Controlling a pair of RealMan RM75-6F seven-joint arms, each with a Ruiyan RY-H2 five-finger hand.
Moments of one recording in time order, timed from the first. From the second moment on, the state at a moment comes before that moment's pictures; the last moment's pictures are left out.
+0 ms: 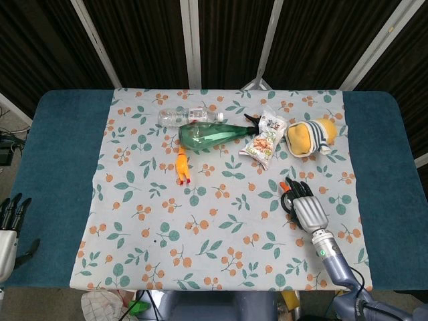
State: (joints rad) left arm 0.04 -1.15 -0.02 -1.73 1.55 1.62 0.31; right arm 0.42 -1.65 0.08 -1.10 -1.45 1.08 0.05
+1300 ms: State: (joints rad) left arm 0.06 -1.11 -0.01 -1.73 1.58 1.66 0.23; right arm 0.12 -1.21 -0.04 -1.65 -1.66 1.61 -0.14
